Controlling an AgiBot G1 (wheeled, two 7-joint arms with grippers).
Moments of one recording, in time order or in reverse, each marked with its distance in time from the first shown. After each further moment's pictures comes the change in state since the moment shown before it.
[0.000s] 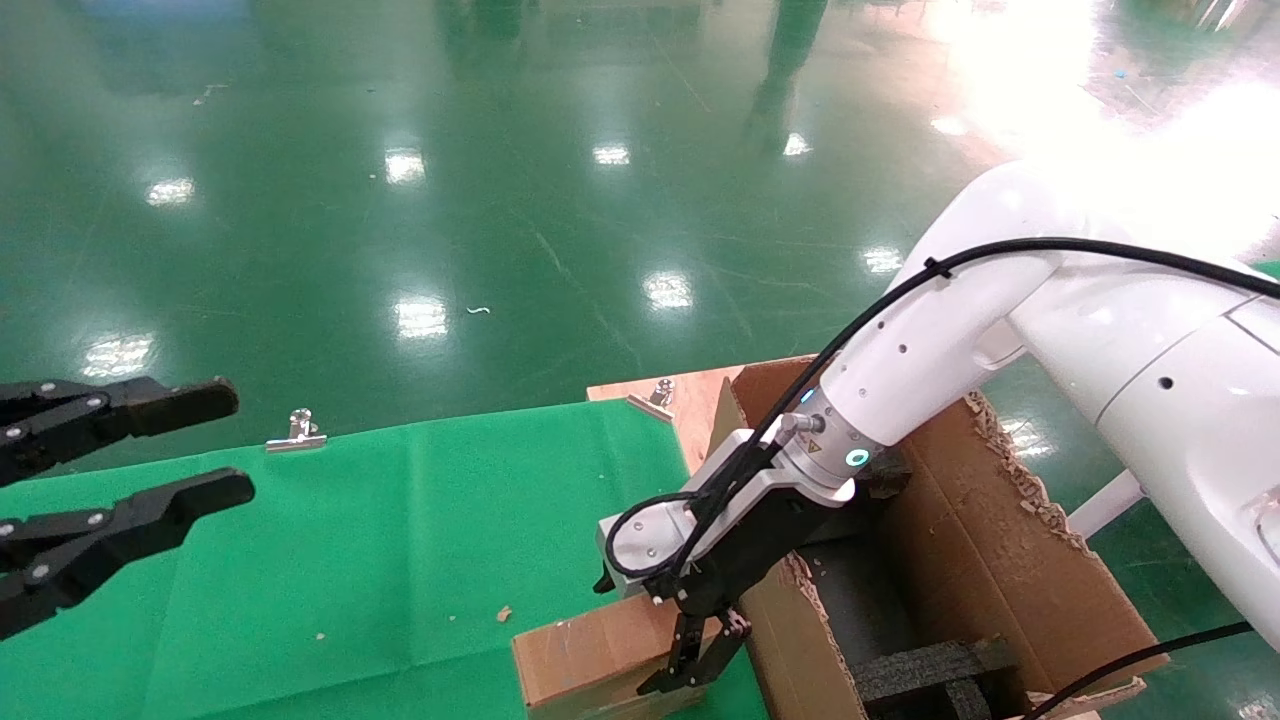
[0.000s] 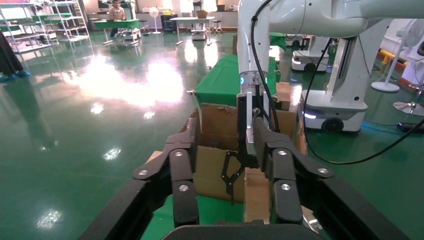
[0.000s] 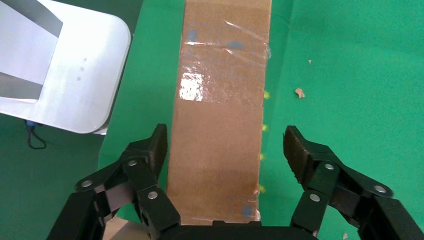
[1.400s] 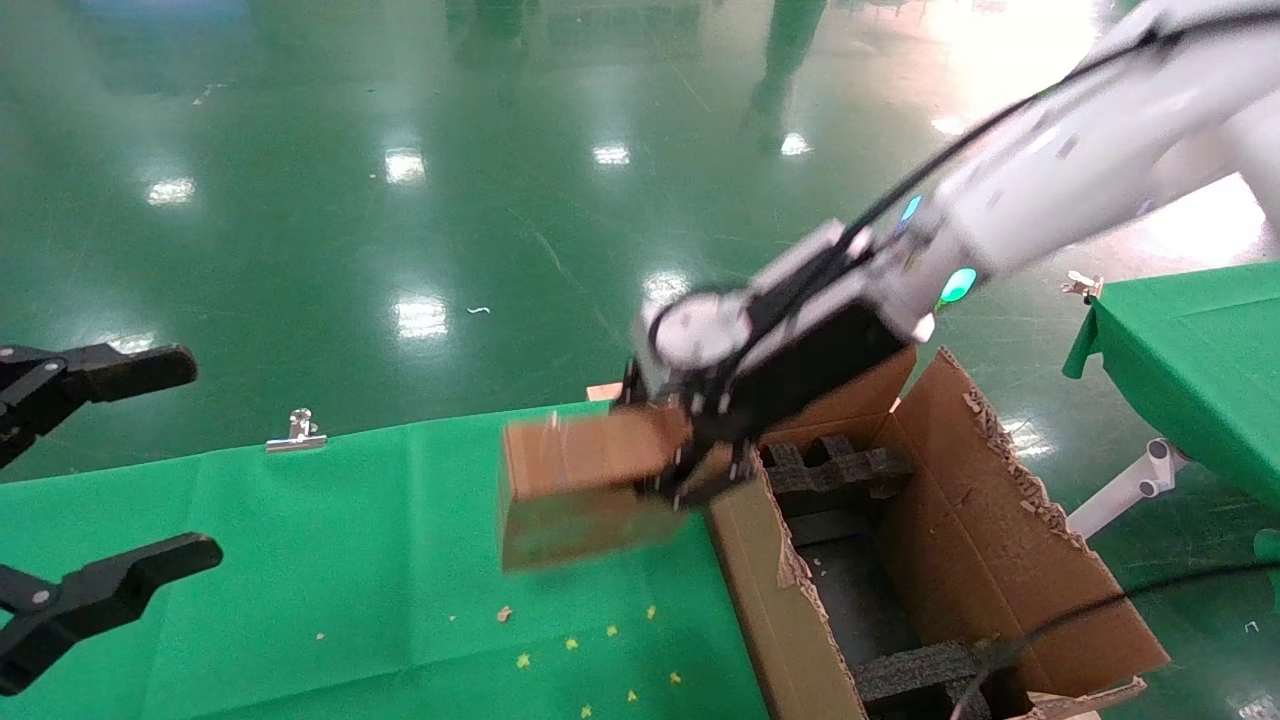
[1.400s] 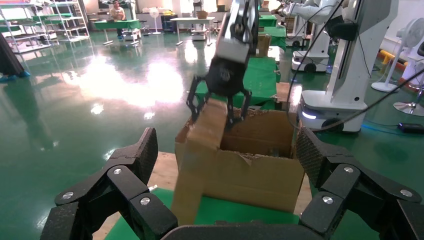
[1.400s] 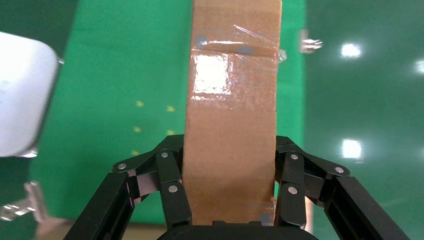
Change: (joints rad) left arm 0.000 0.000 0.000 0.000 0.000 0.000 0.000; right arm 0.304 0.100 -0.079 -0.062 0.208 -0.011 -0.043
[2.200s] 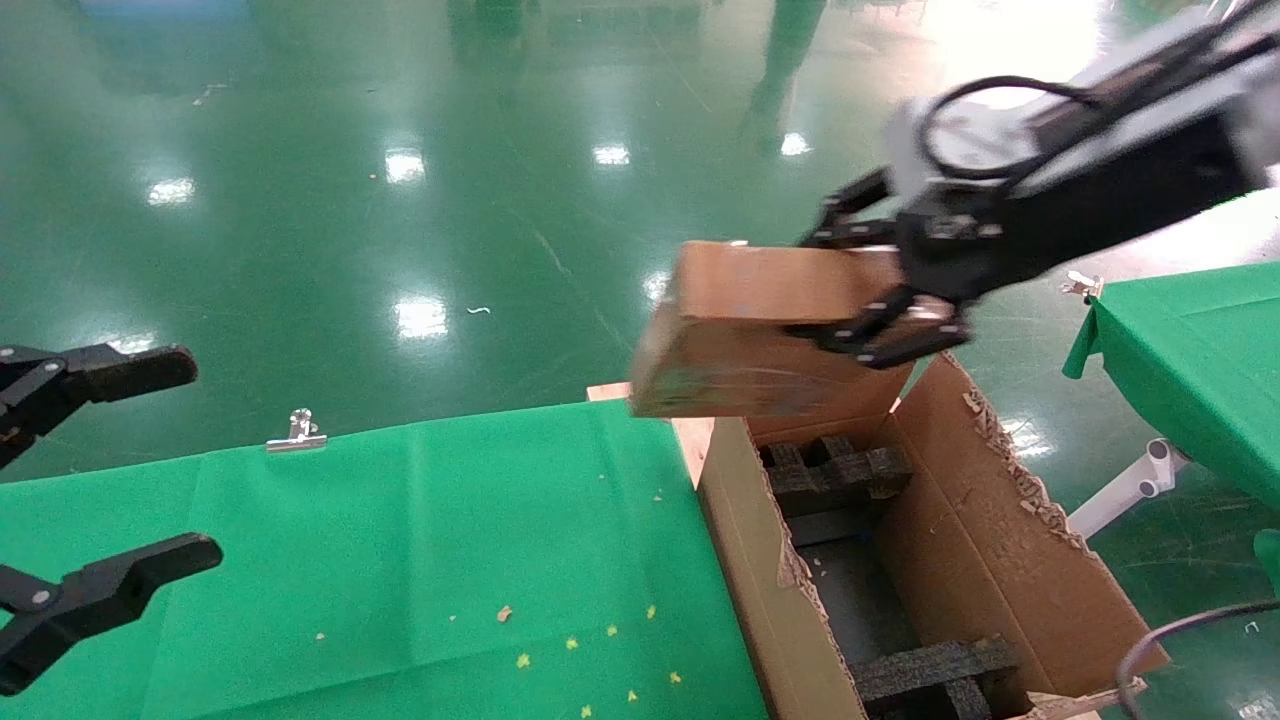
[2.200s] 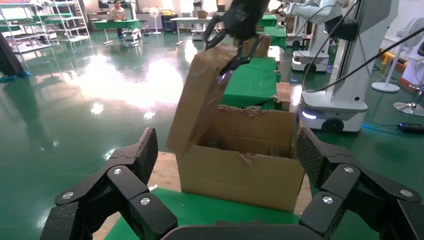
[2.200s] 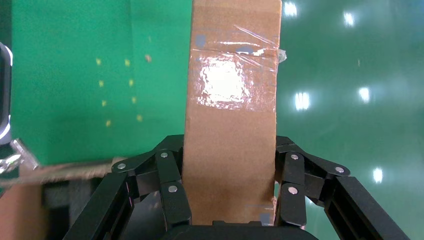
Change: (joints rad) left arm 0.000 0.000 0.000 0.000 0.000 0.000 0.000; right arm 0.392 0.284 -0.374 0.042 0.156 -0.005 0.023
